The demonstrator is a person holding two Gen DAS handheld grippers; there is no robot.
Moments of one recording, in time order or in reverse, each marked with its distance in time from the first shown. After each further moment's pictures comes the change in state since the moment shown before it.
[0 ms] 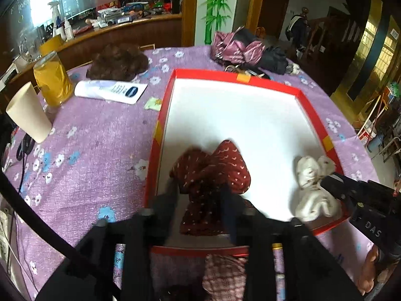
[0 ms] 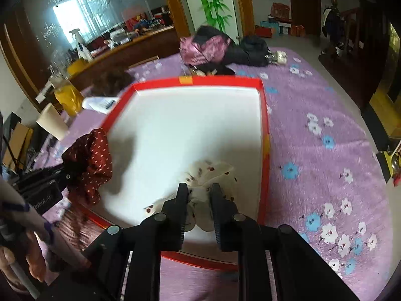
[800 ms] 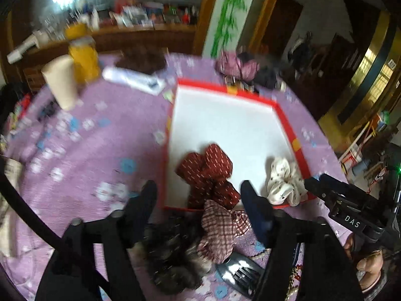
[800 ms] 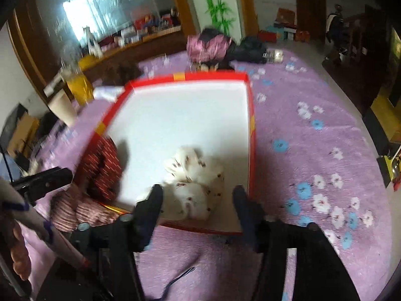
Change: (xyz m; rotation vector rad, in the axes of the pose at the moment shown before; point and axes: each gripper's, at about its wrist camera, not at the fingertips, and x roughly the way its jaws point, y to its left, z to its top) left arm -0.109 0.024 -0.057 -0.130 -0.098 -0.067; right arm -0.049 -0.001 -0.026 -0.032 -0.069 0.030
